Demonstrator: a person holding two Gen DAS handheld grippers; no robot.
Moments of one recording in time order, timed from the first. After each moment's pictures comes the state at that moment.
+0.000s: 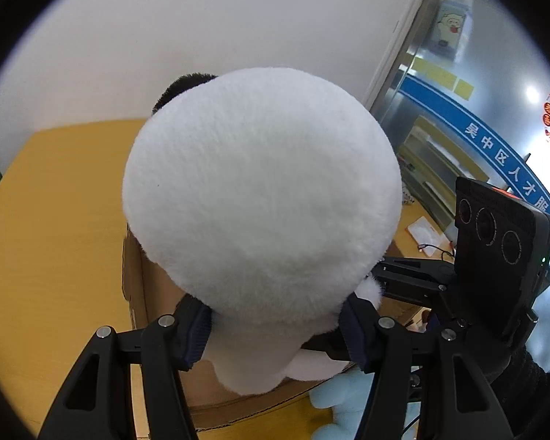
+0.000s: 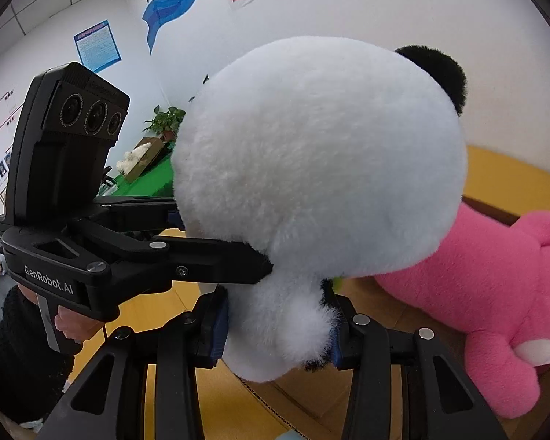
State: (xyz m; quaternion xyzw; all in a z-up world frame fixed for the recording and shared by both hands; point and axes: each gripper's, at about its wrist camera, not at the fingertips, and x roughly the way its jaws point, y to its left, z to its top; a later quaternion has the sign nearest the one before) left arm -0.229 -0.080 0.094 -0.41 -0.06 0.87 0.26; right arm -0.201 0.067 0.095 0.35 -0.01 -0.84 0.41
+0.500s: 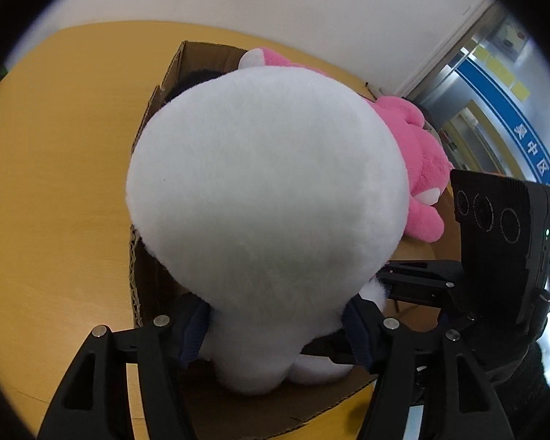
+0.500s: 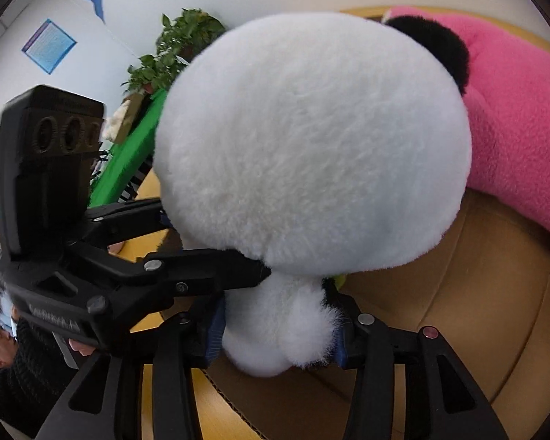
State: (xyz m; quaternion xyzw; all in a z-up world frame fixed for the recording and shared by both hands) left arm -0.236 -0.103 -0.002 -0.51 -0.10 0.83 0.22; right arm -0.223 0.029 -0.013 0.53 -0.06 -0.75 0.40
